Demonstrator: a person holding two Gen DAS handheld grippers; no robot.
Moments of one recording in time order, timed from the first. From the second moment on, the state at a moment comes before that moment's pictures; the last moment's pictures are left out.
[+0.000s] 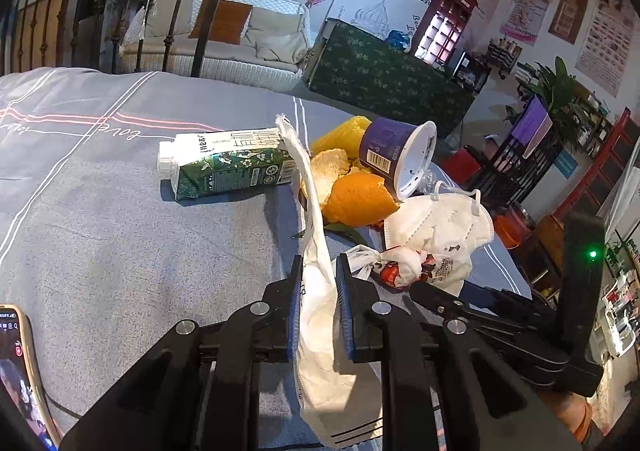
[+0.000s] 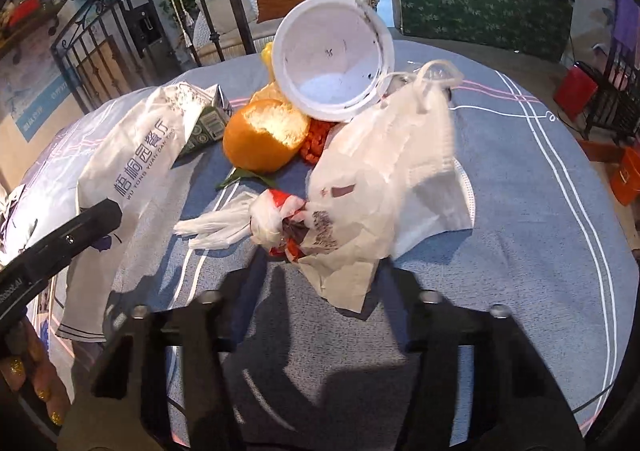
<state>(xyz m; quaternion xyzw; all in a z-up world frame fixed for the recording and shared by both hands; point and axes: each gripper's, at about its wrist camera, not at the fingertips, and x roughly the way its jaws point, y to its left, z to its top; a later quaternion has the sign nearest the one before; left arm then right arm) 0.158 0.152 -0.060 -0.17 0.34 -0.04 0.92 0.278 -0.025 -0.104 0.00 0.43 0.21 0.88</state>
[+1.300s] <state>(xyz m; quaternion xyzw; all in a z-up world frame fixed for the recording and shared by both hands) 0.124 0.074 -0.041 -0.14 0.31 -0.12 0.93 0.155 -0.199 -0.018 0.09 0.30 0.09 0.94</state>
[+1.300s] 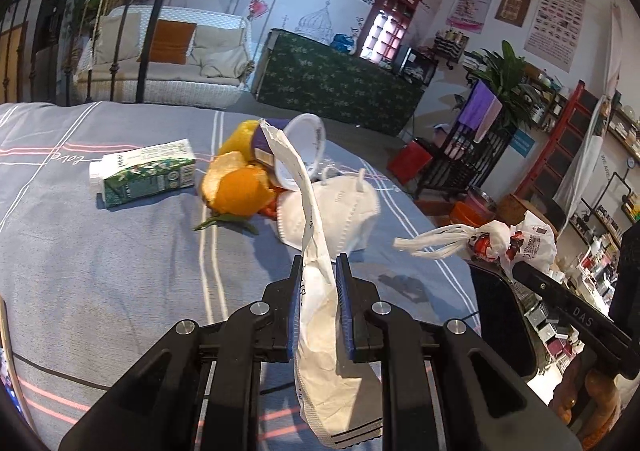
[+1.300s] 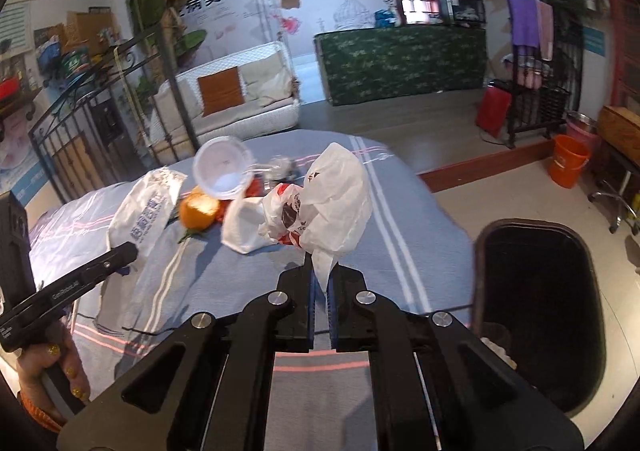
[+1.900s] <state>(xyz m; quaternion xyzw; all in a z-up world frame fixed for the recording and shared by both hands) 0.123 -0.025 -0.041 -0.09 0.31 -0.23 0.92 0.128 -0.325 -0.051 0.11 0.32 -0.09 0.94</state>
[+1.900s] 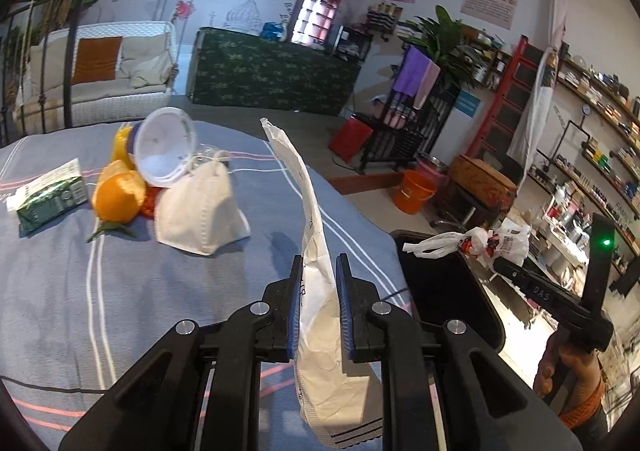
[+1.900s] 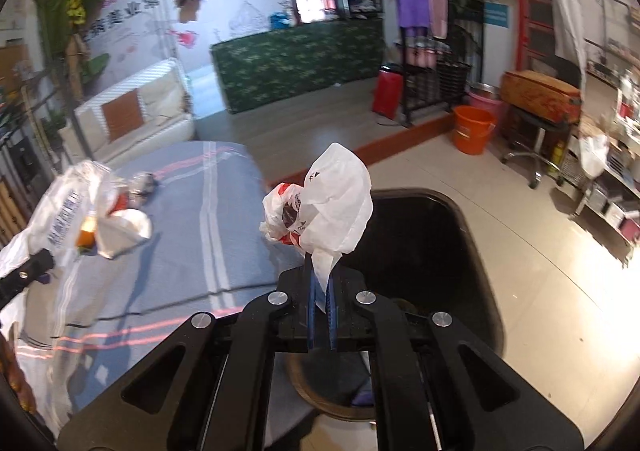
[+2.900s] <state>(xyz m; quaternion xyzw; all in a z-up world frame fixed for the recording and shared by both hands) 0.132 -0.129 -0.059 -0.04 0.35 -0.35 0.87 0.116 -0.377 -0.118 0.14 0.35 -0.18 0.91</state>
